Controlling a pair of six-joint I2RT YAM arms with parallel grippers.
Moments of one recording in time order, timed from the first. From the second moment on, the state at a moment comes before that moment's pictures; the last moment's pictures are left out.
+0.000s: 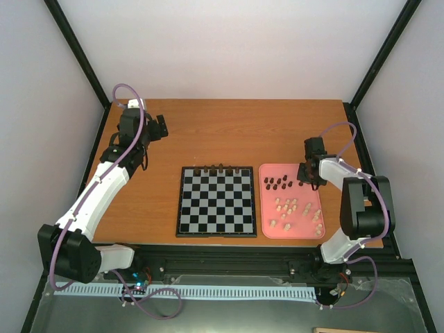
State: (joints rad) left arm -0.24 1.26 1.12 -0.31 -0.33 -0.30; right arm 0.06 1.62 0.90 -0.49 0.18 0.28
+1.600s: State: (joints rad) left arm -0.24 1.26 1.12 -0.31 -0.35 -0.30; right arm 0.54 1.89 1.37 -0.61 -0.01 0.27
